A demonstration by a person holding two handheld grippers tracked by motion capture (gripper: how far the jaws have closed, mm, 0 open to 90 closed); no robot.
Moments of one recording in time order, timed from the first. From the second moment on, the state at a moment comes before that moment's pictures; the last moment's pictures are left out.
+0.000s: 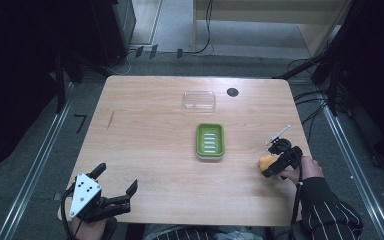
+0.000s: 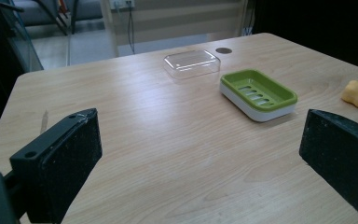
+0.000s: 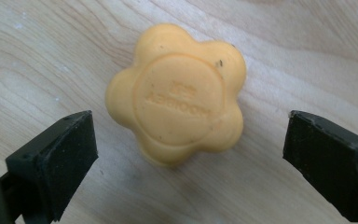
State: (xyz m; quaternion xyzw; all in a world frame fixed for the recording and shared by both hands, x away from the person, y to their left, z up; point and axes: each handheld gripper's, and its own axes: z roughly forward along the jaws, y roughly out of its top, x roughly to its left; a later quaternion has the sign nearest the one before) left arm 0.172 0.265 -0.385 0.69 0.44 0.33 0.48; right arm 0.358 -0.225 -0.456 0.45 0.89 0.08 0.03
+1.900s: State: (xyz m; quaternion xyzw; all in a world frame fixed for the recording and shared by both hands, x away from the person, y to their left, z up) left arm 0.171 0.267 -0.385 0.69 0.44 0.33 0.48; right arm 0.355 -0.215 -0.463 0.39 0.92 0.06 0.05
